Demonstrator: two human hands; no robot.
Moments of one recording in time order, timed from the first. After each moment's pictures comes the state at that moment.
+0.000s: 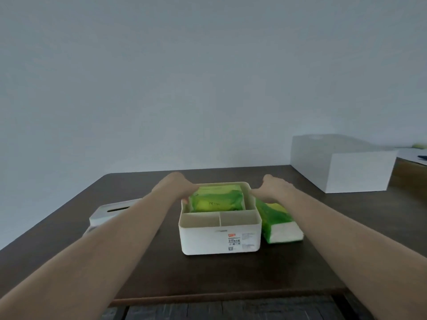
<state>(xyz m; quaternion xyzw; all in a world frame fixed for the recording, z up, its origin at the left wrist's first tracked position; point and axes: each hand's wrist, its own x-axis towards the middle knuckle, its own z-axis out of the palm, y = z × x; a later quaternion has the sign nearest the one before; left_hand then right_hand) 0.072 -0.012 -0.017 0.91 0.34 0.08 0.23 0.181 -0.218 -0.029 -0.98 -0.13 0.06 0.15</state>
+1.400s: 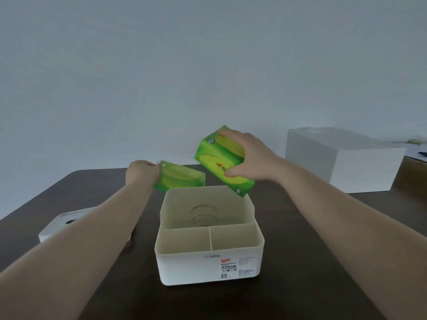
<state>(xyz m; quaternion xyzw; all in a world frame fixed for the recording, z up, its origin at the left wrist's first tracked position) 0.151 0.074 -0.044 0.76 0.37 0.32 0.43 0.213 -0.183 0.016 -0.88 -0.38 -0.05 0.28</state>
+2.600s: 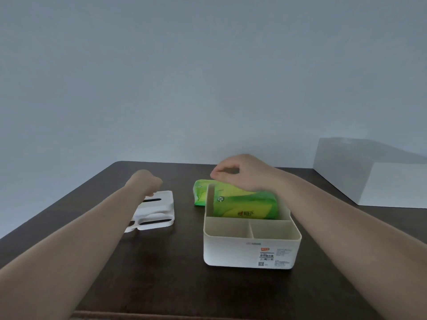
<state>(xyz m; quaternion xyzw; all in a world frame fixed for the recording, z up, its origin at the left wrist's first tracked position) 0.066 0.148 -0.063 0.82 0.42 0.15 0.34 0.141 -0.124 0.014 -0.82 -0.52 0.03 0.23</state>
